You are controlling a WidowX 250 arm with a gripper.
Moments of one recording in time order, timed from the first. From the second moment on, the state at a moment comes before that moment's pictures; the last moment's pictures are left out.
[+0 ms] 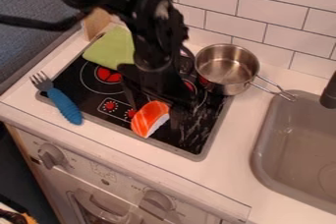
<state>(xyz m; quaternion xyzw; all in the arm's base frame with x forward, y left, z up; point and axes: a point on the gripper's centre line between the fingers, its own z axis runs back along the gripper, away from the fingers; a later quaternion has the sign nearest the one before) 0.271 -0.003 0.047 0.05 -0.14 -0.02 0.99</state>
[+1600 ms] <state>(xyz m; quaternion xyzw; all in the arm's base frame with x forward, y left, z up) 0.285 0.017 0.015 0.07 -0.12 0.00 0.99</state>
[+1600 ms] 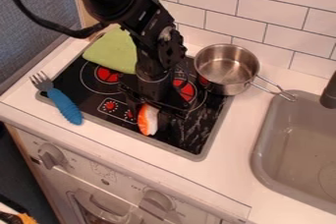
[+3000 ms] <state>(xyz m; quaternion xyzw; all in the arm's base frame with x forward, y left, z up) 0.302 0.107 0.064 0.06 -0.15 0.26 0.95</state>
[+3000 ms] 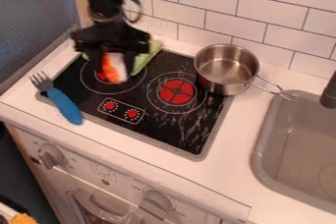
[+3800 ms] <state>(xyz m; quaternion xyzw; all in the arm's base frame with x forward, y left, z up) 0.289 0.188 0.017 0.08 -0.09 0.37 0.92</state>
